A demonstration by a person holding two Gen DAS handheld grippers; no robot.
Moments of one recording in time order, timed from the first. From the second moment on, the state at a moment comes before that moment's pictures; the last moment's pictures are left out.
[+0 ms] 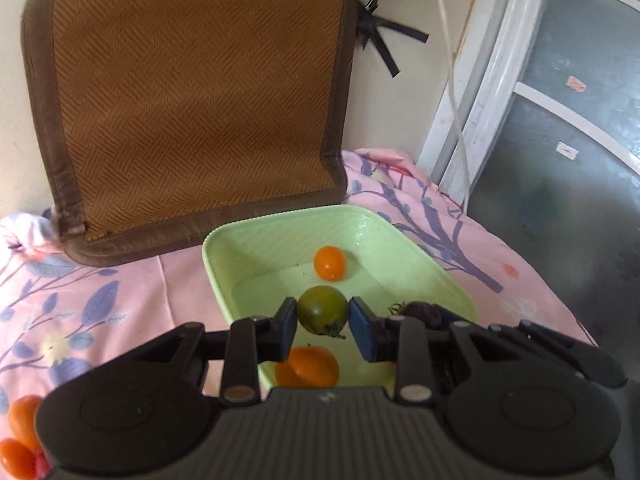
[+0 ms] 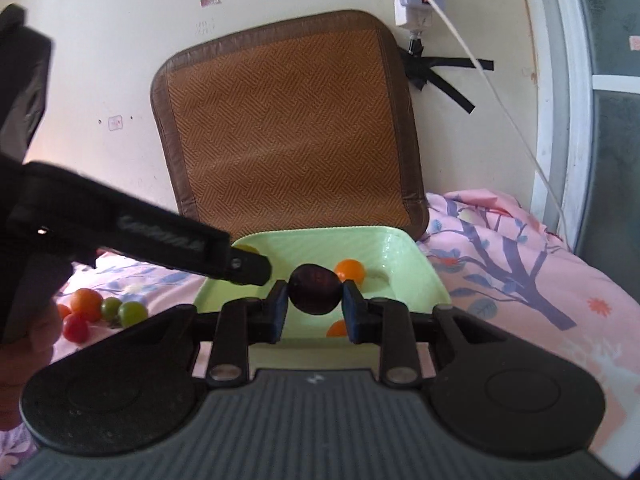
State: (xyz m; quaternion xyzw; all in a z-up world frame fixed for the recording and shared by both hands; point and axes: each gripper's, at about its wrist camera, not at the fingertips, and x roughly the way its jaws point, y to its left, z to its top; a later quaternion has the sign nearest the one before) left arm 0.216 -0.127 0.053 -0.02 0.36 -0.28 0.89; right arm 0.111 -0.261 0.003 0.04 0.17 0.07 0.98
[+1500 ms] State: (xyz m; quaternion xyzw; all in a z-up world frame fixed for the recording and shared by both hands) left arm 0.155 0.097 0.010 -0.12 0.35 -0.16 0.91; right arm 0.120 -0.149 -0.019 -0.04 0.28 0.16 0.95
